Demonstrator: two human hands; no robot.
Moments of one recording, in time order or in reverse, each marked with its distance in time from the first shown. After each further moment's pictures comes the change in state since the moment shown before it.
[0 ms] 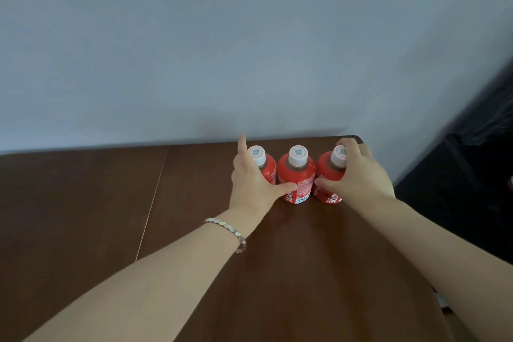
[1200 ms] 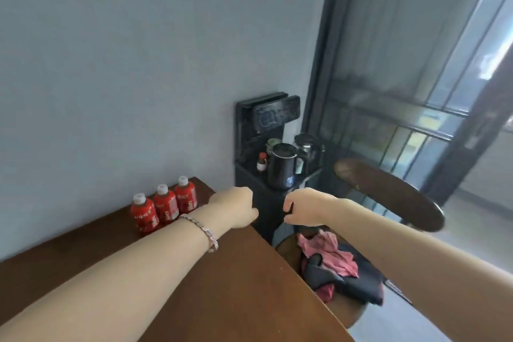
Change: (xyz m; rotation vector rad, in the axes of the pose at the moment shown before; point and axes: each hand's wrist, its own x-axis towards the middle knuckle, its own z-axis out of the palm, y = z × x) left_hand -0.311 0.204 -0.113 0.841 -0.640 0.761; right_hand -0.398 -0.052 -0.213 -0.395 -0.205 0.279
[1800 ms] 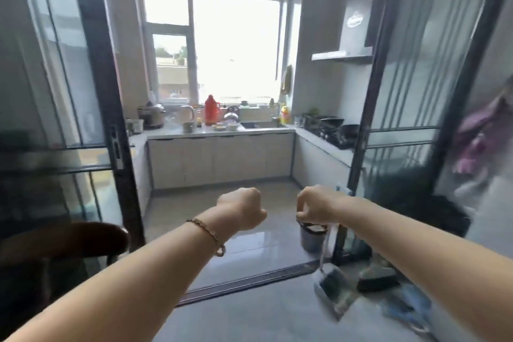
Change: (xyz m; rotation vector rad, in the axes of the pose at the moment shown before) left_hand -0.241 0.597 0.075 0.117 0.044 1.126; right_hand -0.605 0.295 0.110 0.257 0.303 1.124
